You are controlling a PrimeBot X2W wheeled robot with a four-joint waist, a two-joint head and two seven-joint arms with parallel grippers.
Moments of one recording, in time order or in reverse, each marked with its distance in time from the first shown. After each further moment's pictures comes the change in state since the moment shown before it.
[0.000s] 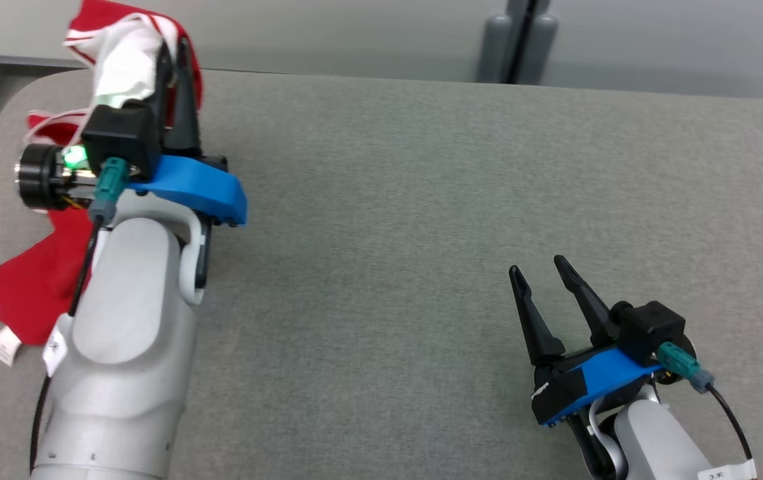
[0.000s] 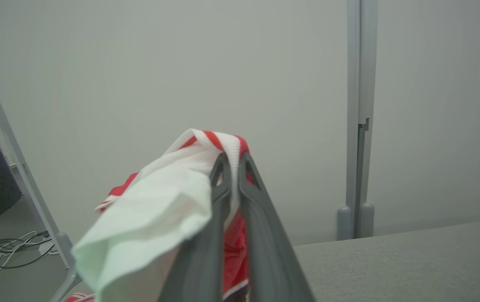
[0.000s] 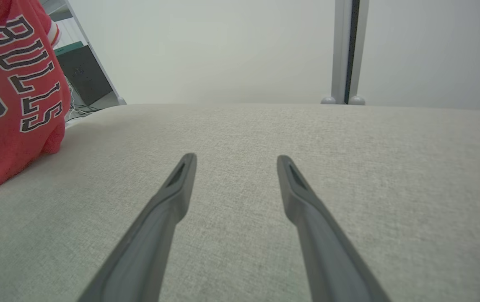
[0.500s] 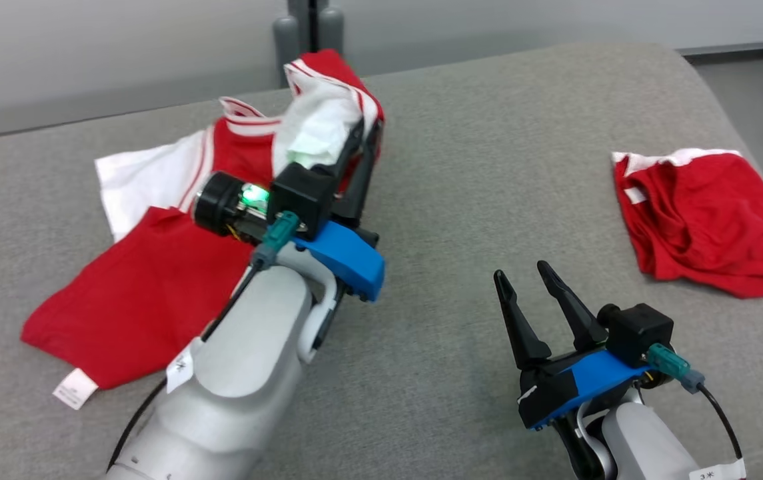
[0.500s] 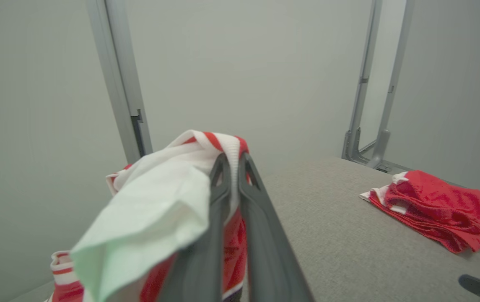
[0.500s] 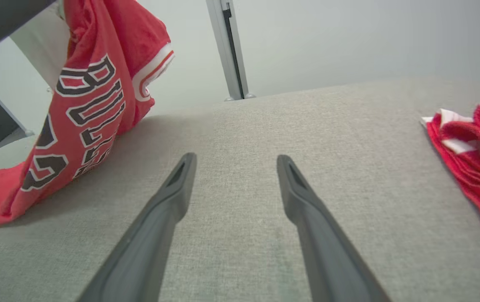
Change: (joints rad) left arm 0.015 -0.048 -0.445 0.009 -0.239 -0.005 0.000; right arm -0.002 0.006 0.046 0.009 0.077 0.000 0.000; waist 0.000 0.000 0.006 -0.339
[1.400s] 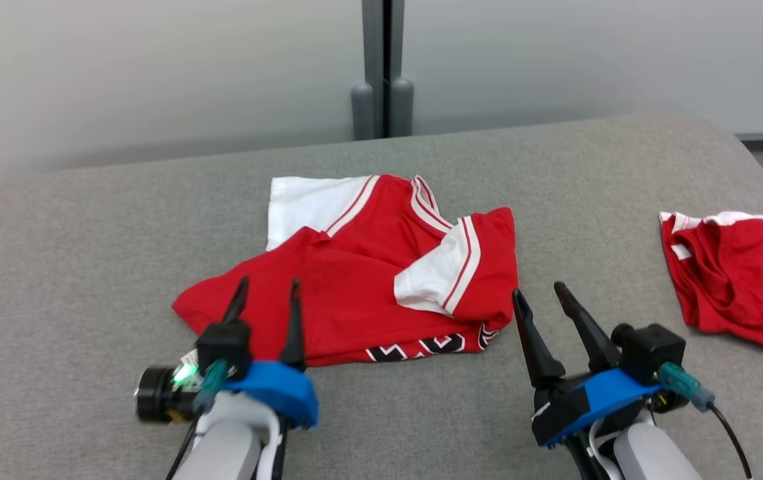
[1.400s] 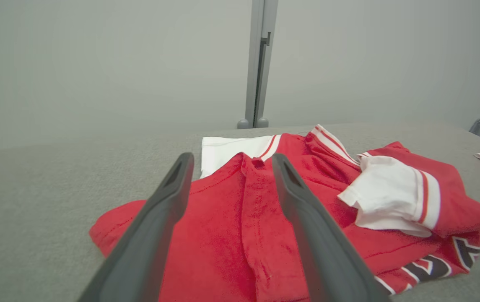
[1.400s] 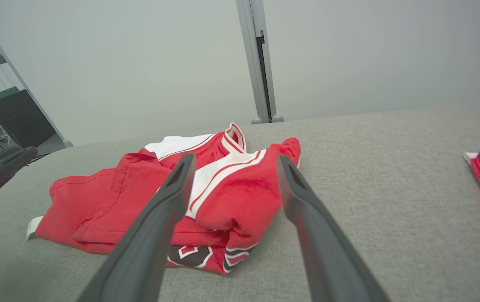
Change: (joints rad) left arm 0.384 0.054 0.068 -0.086 -0.079 0.226 0.000; right arm 0.040 0.002 -0.043 0.008 -0.009 0.000 0.000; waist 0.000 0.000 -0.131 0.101
